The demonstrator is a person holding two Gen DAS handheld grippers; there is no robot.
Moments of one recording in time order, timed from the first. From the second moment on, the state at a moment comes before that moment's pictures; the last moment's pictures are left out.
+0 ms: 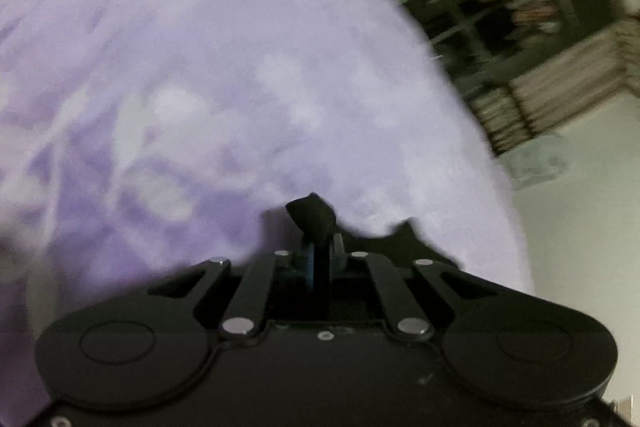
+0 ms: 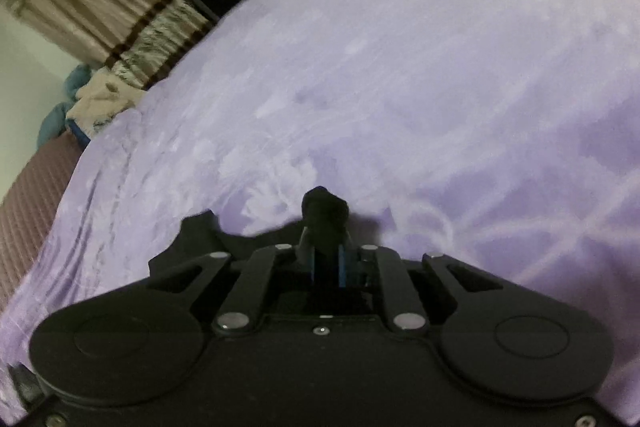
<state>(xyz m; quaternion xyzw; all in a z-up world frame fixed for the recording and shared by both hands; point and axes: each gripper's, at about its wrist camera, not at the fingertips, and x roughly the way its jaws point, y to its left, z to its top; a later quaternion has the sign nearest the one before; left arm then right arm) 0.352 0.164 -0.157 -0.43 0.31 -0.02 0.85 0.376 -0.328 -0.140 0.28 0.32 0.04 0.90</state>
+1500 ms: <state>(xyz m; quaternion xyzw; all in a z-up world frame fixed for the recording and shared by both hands) 0.308 0.095 -0.131 -0.29 0.37 -0.07 0.88 0.285 -0.285 -0.127 0.13 0.33 0.10 0.93</state>
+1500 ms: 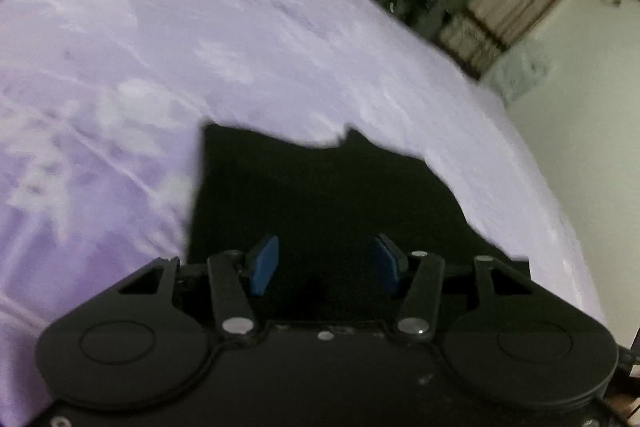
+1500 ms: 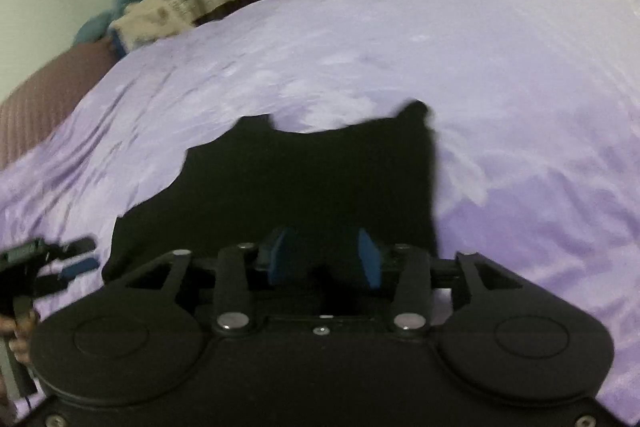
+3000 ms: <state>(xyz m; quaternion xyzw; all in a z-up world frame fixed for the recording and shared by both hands) 0.280 0.106 -0.147 -0.42 0.39 0.00 0.82 0.306 -0.240 -0.165 0.30 0.41 0.18 0.84</state>
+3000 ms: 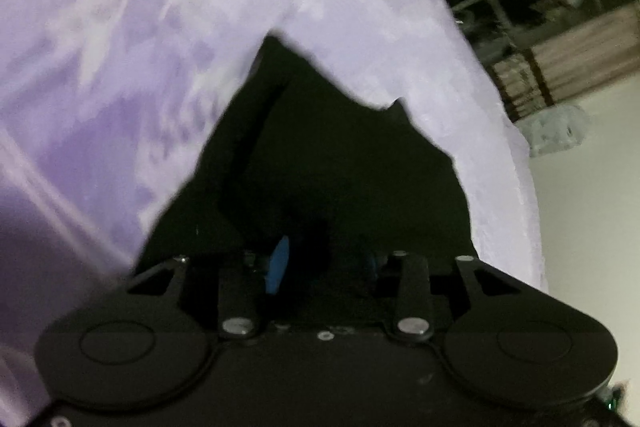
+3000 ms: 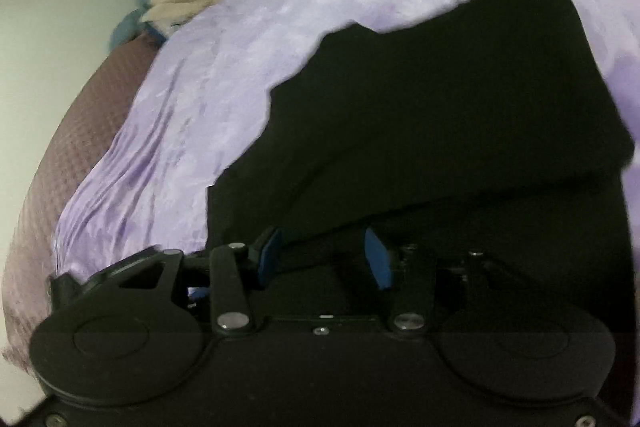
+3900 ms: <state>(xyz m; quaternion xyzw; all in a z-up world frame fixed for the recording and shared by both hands) 0.305 0.096 -0.168 -0.28 0.41 -0.02 0.87 0.316 -0.255 -0.165 0.21 0.41 0.10 0.88</state>
